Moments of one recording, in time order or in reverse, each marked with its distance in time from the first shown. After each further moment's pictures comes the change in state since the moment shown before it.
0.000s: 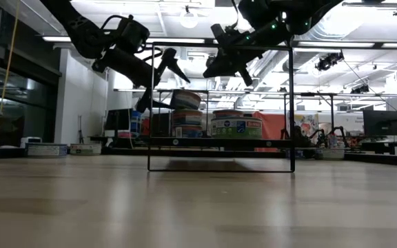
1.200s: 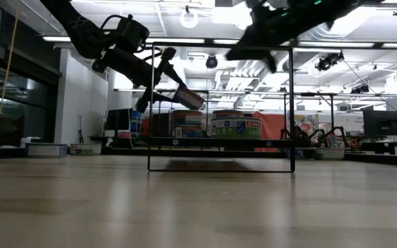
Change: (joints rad) left arm 0.003 -0.001 0.000 0.011 0.001 -0.017; right arm 0.207 -0.307 -0.257 -0.026 0.098 0.047
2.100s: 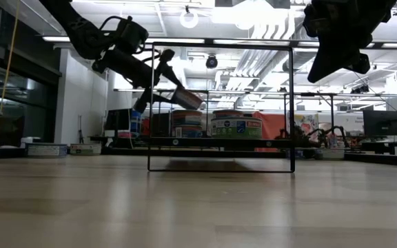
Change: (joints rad) left arm 0.023 0.000 0.000 -0.005 -0.010 -0.038; right arm 0.394 -0.220 -0.047 -0.749 0.226 0.454
